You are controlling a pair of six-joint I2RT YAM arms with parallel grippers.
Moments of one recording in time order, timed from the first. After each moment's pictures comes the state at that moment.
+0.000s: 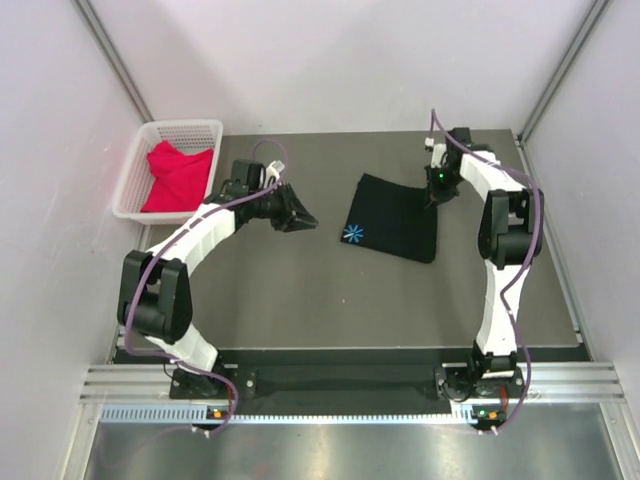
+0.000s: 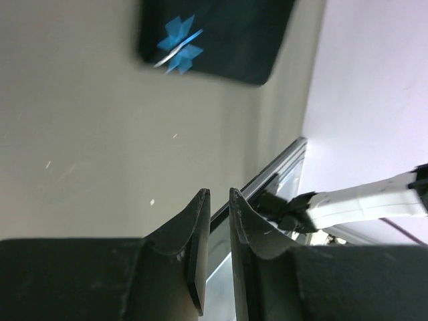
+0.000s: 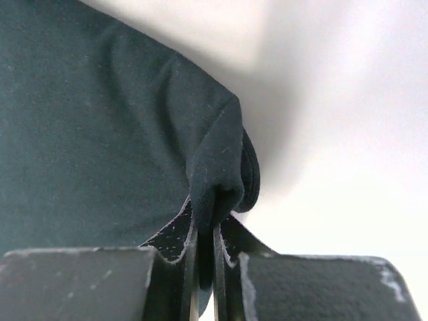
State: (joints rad) left arm -0.28 1.63 1.19 -0.32 0.72 -0.77; right arm 0.05 2.23 1.83 -0.79 -0.25 -0.08
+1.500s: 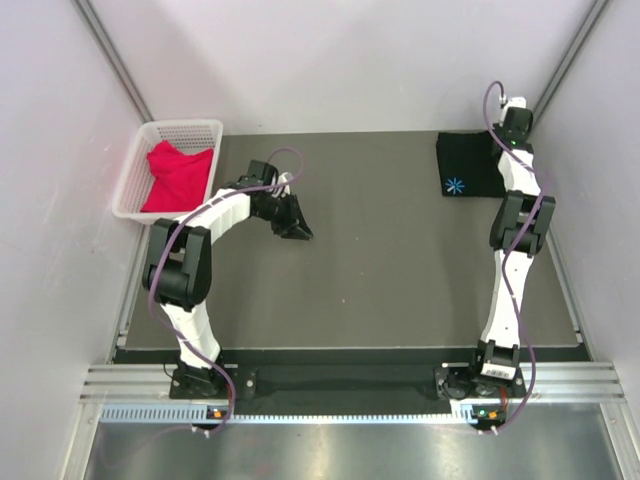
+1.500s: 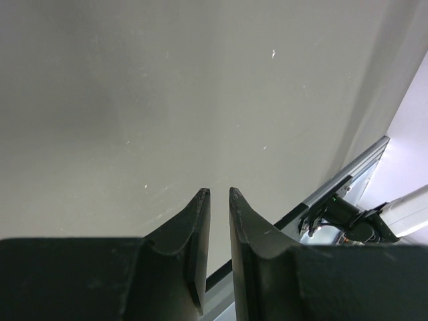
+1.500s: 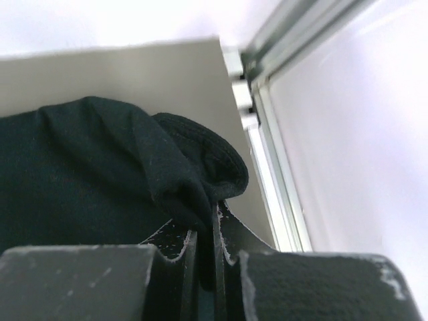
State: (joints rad) left arm -0.28 1.87 1.32 -0.54 0.60 -0.52; right arm -0.22 2.68 2.41 -0.26 0.20 -0.23
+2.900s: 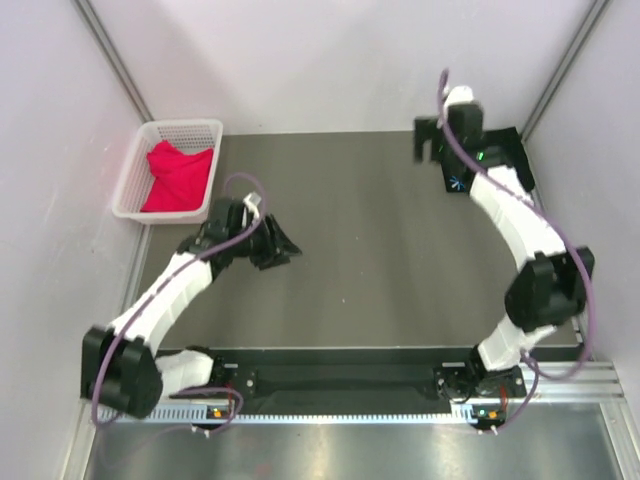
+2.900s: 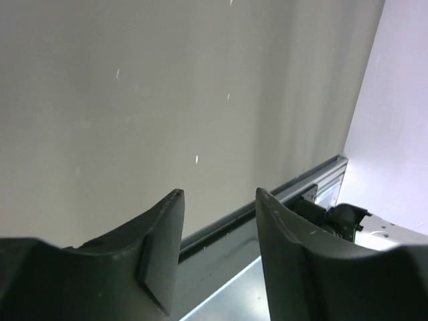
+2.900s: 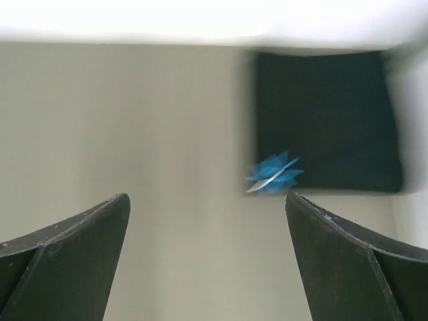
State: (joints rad) left arm -0.30 1.25 0.90 -0.44 0.48 -0.76; right arm 0.18 1.71 1.63 -0.40 0.22 0.02
